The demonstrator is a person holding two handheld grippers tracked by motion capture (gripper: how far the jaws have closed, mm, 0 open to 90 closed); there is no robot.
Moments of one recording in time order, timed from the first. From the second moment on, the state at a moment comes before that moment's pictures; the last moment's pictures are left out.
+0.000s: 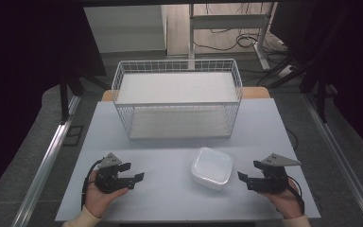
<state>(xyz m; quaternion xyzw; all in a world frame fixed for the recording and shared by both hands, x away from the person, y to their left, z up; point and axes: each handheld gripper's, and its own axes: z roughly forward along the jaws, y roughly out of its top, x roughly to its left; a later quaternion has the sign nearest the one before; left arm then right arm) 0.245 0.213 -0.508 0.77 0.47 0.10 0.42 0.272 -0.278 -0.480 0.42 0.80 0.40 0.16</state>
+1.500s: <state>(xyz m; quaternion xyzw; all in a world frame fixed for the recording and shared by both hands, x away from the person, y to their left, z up) 0.245 0.218 -0.507 0.77 0.48 0.10 0.42 0.279 -0.273 -0.459 0.44 0.79 0.38 0.16</state>
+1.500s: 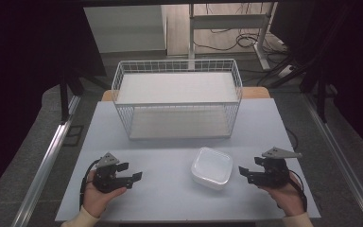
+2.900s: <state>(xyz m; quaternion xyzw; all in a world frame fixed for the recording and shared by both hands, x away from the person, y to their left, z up) 0.244 0.214 -0.506 0.77 0.47 0.09 0.42 0.351 -0.233 -0.451 0.42 0.84 0.31 0.12</state>
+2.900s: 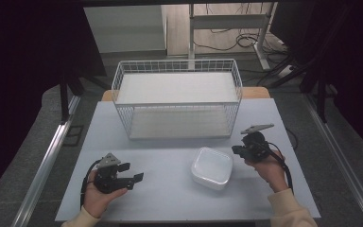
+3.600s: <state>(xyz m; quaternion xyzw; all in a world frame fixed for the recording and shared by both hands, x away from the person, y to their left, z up) 0.243 0.213 -0.506 0.78 0.46 0.09 0.42 0.345 -0.227 -0.469 0.40 0.87 0.26 0.13</state>
